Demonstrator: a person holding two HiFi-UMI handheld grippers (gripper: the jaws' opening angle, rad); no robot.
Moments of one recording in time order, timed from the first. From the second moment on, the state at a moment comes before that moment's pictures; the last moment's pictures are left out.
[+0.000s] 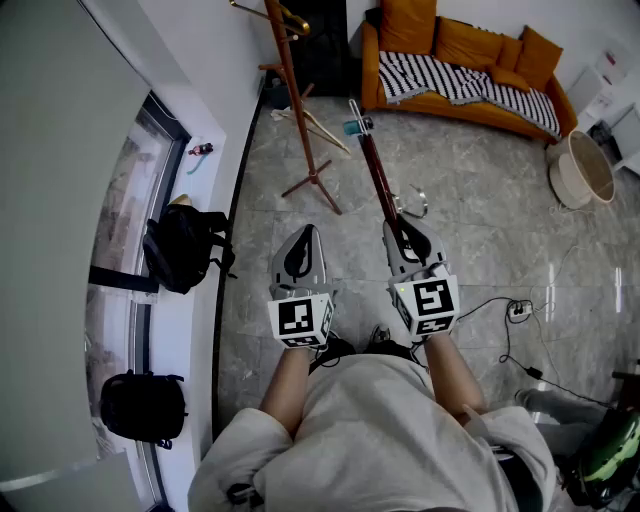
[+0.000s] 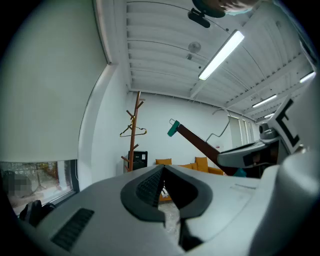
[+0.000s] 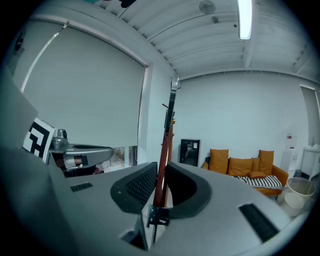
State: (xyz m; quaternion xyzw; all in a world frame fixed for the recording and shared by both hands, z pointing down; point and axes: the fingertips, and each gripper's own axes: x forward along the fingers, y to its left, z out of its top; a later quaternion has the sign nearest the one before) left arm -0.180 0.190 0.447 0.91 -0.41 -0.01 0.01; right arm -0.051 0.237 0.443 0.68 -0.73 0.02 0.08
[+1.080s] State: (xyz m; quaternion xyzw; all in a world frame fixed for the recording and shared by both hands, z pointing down) left arm -0.233 0.150 0.481 0.93 -0.38 0.02 0.03; right arm -0.102 0.194 0.472 0.67 -0.73 0.04 0.11
